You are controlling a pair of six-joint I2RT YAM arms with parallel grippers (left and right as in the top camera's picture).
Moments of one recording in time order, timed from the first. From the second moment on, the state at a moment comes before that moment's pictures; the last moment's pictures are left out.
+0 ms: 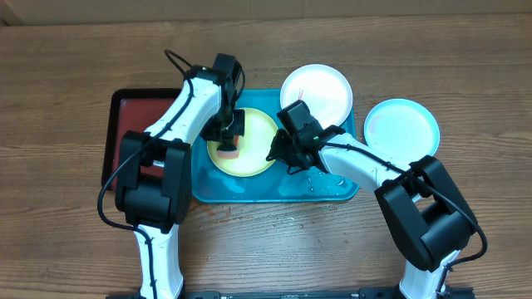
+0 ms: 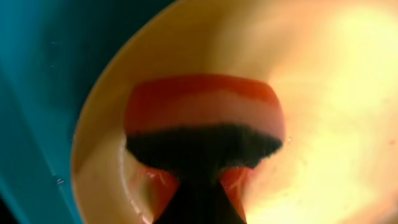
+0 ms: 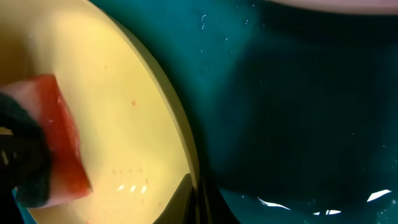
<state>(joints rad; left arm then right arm) -0.27 2.16 1.63 -1.04 0.03 -0.26 0.59 1.95 1.17 -0.34 -0.16 0.95</state>
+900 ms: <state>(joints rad) -0.31 2.15 1.59 -1.01 0.13 -0.13 0.59 1.95 1.17 -0.35 -0.18 0.92</state>
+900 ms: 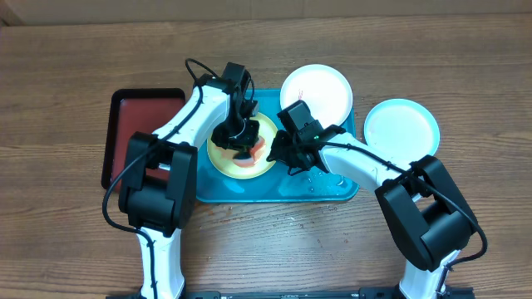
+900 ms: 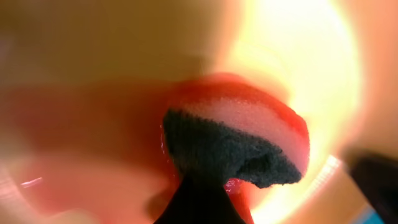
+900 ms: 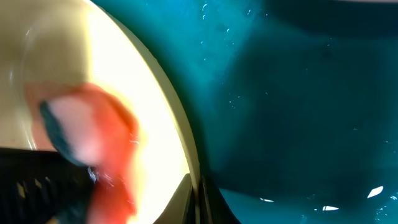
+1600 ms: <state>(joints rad) -0.31 2.16 1.69 -0.91 -0.05 -0.24 0.59 1.95 1.17 -0.35 -0.18 0.93</state>
